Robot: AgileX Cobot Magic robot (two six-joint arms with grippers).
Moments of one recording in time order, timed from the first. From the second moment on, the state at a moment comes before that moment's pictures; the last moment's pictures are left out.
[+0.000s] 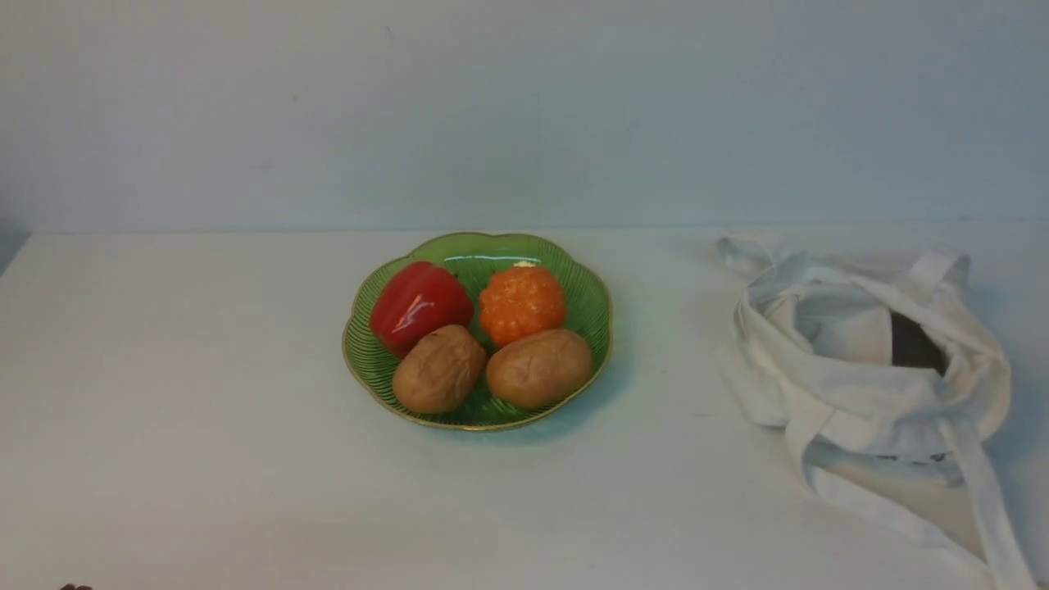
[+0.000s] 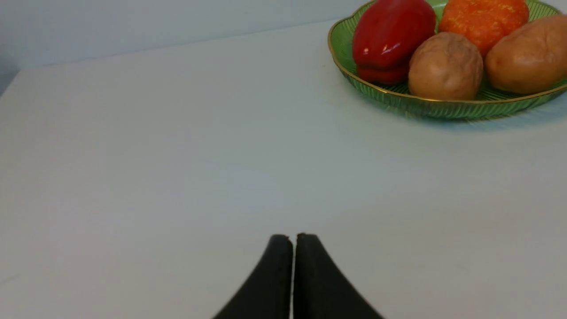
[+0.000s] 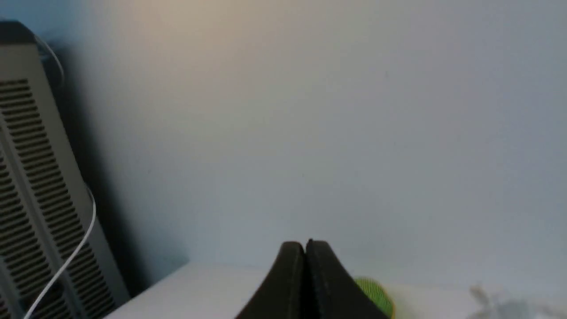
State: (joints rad) right arm 0.64 0.01 -0.46 -0.23 0.52 0.49; left arm -0.08 -0.01 0.03 -0.08 0.38 0.15
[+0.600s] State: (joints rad) right arm 0.65 0.18 -0.42 -0.21 0.33 0.37; left arm -0.08 -0.01 0.03 -0.08 0.38 0.15
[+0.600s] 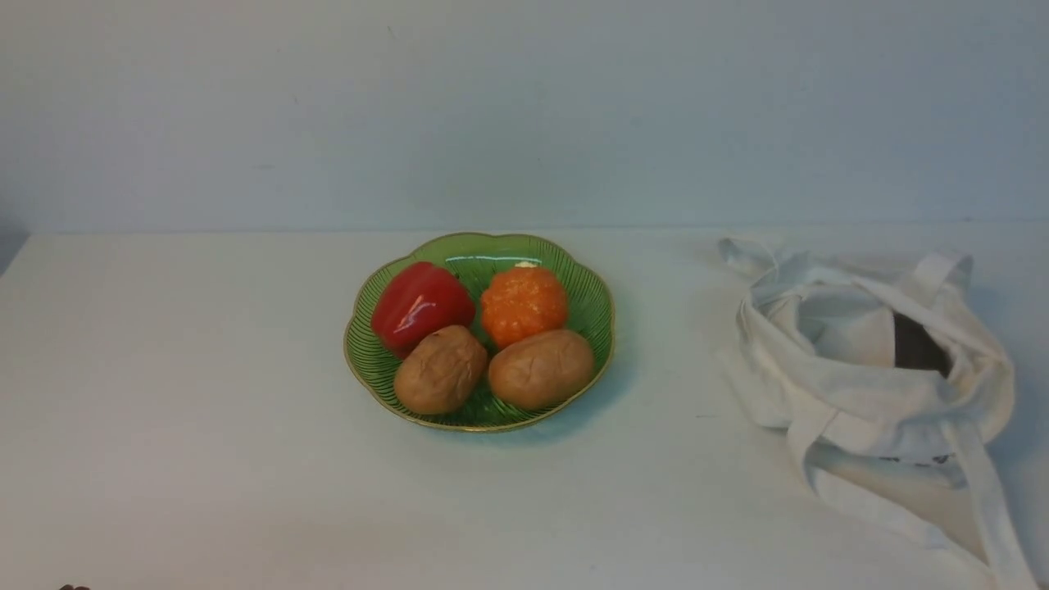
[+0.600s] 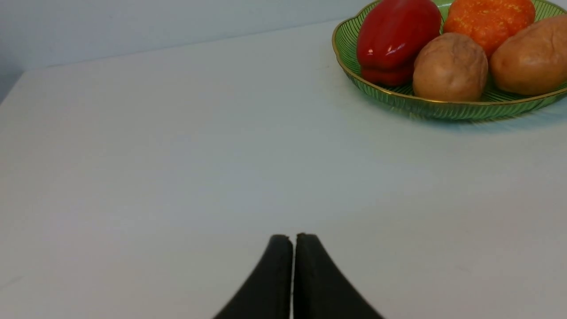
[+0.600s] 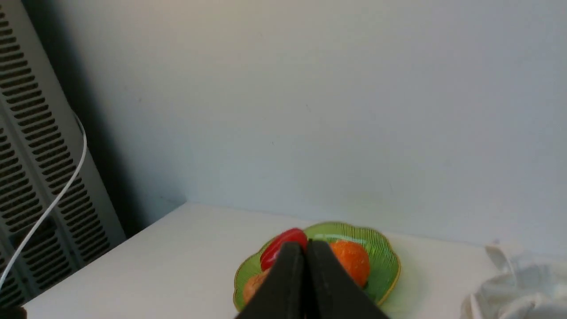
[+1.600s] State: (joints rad) right arm 0.05 -0.01 0.03 -0.02 0.29 0.06; left arm -0.08 -0.01 0.03 -0.08 0.38 0.15
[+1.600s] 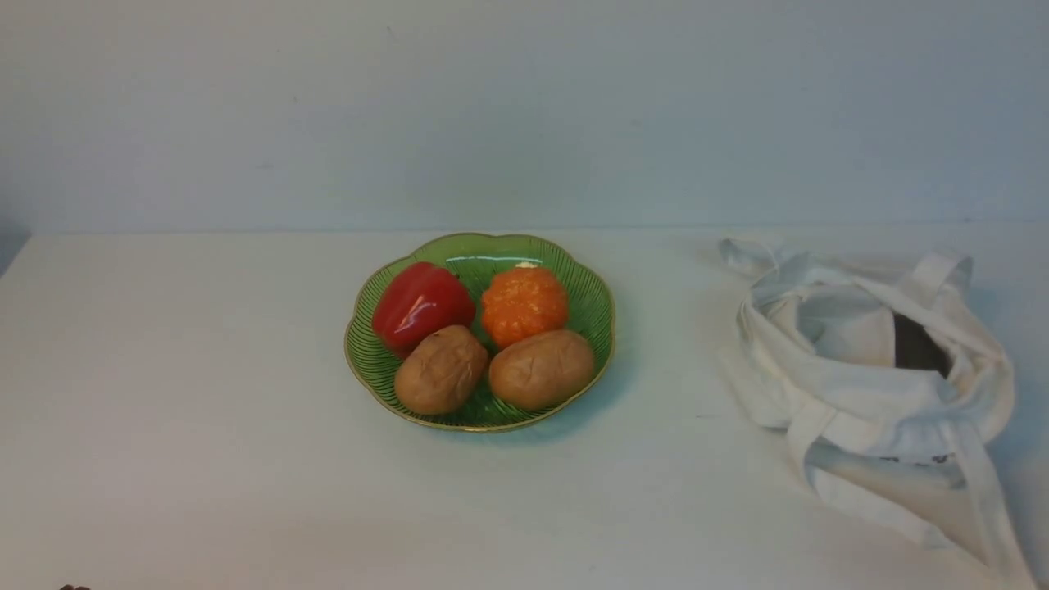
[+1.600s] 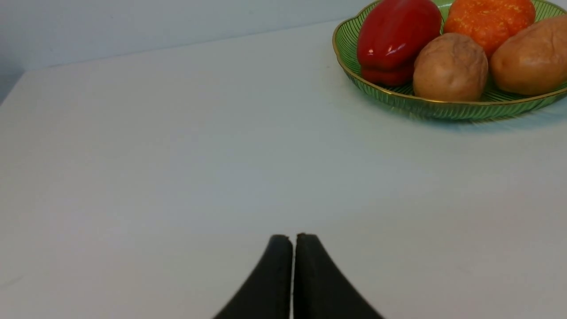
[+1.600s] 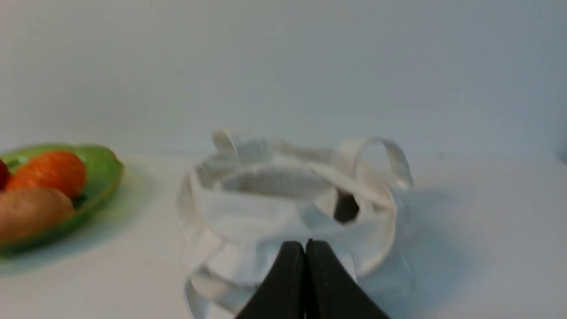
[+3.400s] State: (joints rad) right arm 0.03 -0.01 0.02 -0.04 0.37 0.06; left arm -0.08 -0.01 0.03 -0.08 0.38 0.15
